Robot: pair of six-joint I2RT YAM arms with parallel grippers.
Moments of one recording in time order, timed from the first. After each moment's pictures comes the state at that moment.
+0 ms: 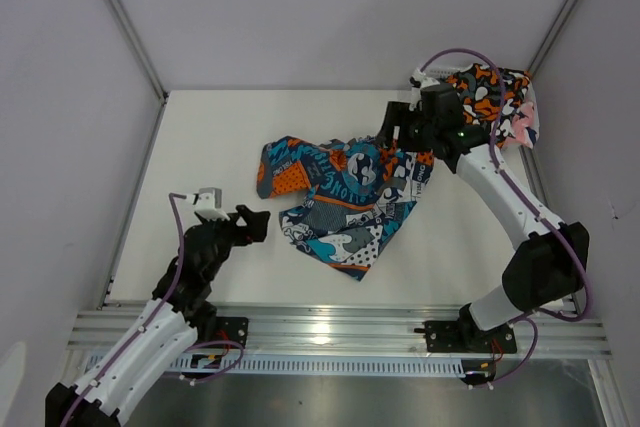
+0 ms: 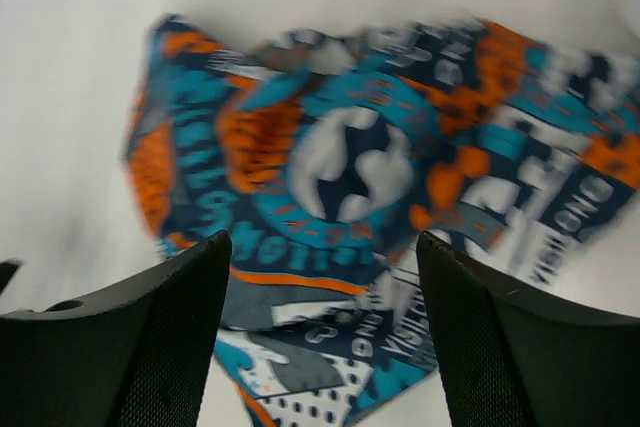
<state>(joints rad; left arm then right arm) -0.44 0.44 0.19 0.01 -0.16 -0.47 0.38 1.53 1.44 -0.50 -0.14 0.34</state>
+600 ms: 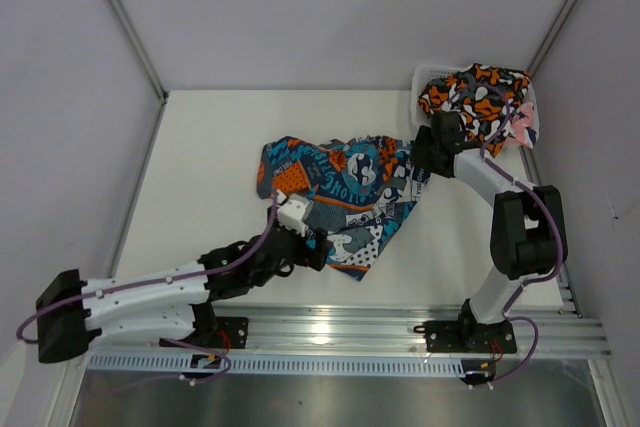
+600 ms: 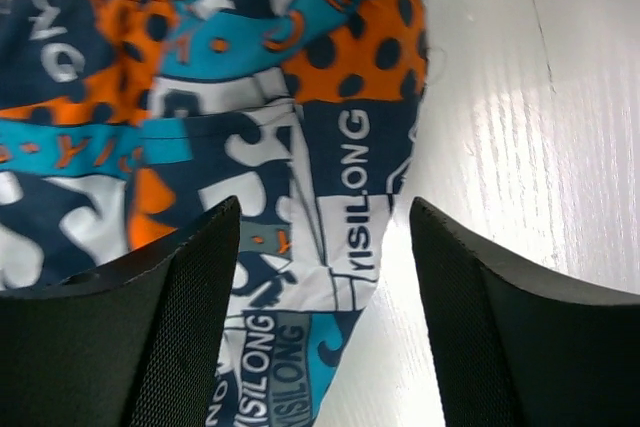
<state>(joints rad) -1.12 0.90 0.50 -0.03 -0.46 -0.43 0.19 1.72 1.20 -0.32 0.11 0.47</state>
